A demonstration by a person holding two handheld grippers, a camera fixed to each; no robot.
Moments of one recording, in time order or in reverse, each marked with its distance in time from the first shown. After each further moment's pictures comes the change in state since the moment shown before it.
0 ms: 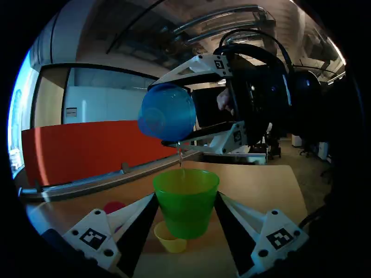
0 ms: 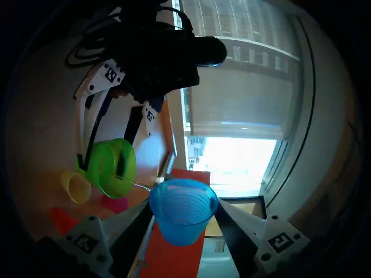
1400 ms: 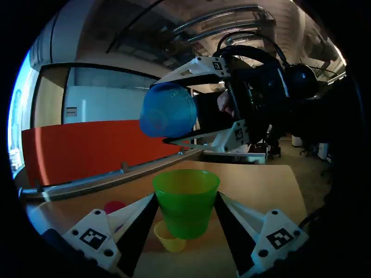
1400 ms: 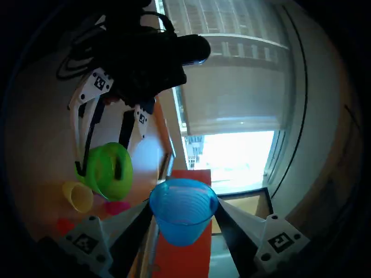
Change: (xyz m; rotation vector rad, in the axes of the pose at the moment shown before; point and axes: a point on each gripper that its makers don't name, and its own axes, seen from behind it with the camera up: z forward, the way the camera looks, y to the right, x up) left arm 0.000 0.001 -0.004 0.000 -0.006 0.000; right arm 0.001 0.002 -0.009 -0.015 0.015 0.132
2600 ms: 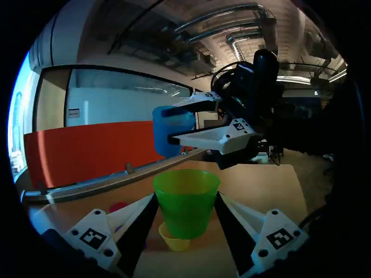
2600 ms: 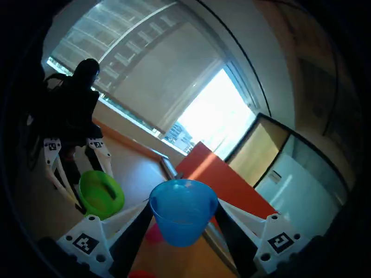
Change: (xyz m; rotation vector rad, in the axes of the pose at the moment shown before) left arm 0.010 -0.005 -0.007 0.025 -0.005 0.014; right arm -0.034 -0.019 -0.018 -0.113 -0.030 0.824
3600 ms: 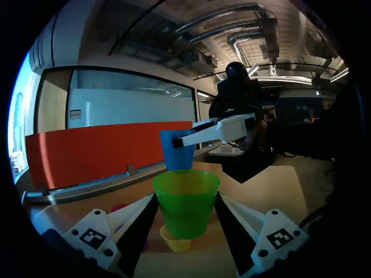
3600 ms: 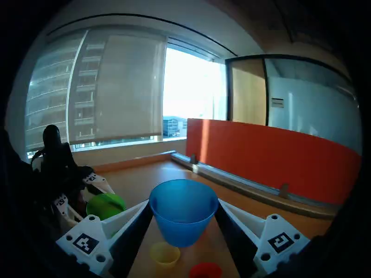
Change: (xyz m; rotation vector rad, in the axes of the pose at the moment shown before) left arm 0.008 -0.002 -0.002 0.015 0.002 -0.002; right arm -0.025 -0.010 -0.011 0.045 -0.084 0.625
